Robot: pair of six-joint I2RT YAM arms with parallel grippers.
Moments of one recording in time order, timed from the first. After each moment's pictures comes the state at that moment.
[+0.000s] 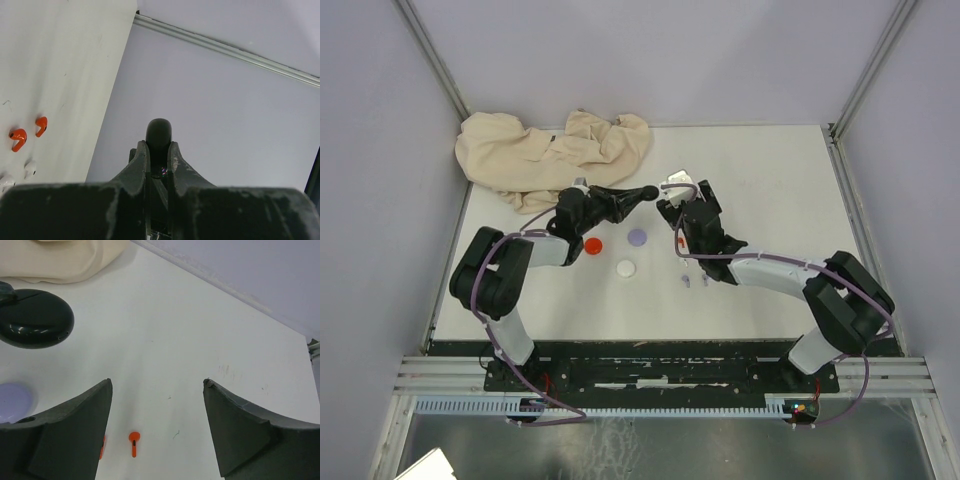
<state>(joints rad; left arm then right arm) -0.38 1.77 0.77 0.85 0.38 -1.75 0.76 1.58 0.85 0.52 0.60 -0.27</state>
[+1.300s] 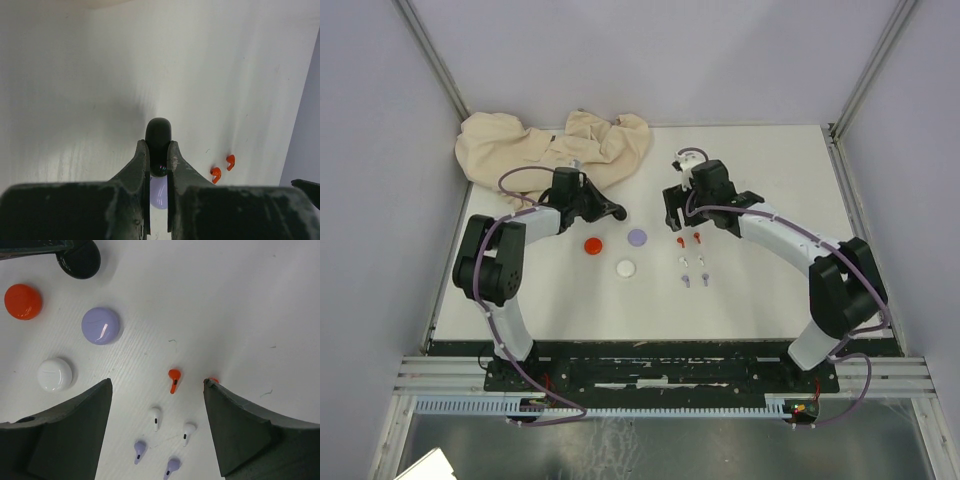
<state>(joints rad) -0.24 1.85 1.06 0.14 0.30 -0.79 0.54 1.64 1.20 -0.28 -0.05 0.13</state>
